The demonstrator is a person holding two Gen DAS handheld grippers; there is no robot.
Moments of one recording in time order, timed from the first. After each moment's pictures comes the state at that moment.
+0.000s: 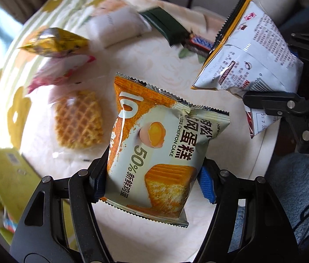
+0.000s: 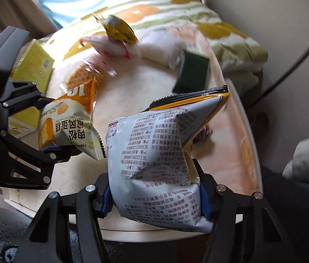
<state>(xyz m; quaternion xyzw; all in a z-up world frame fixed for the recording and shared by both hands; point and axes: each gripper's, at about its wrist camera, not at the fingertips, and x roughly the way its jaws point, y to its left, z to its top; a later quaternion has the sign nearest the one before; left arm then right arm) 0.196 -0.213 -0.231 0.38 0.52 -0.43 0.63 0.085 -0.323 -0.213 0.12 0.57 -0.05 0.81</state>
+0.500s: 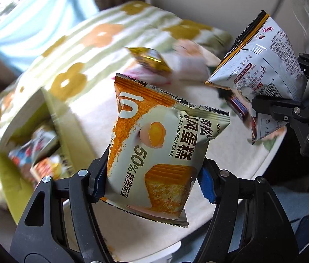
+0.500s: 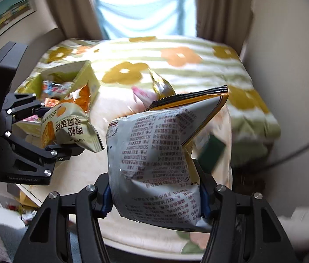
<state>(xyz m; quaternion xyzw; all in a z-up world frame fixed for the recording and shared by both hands) 0.205 -0.136 -0.120 0.23 0.50 -0.28 0.79 0.123 -0.294 -0.108 0.01 0.48 0.07 0.88</state>
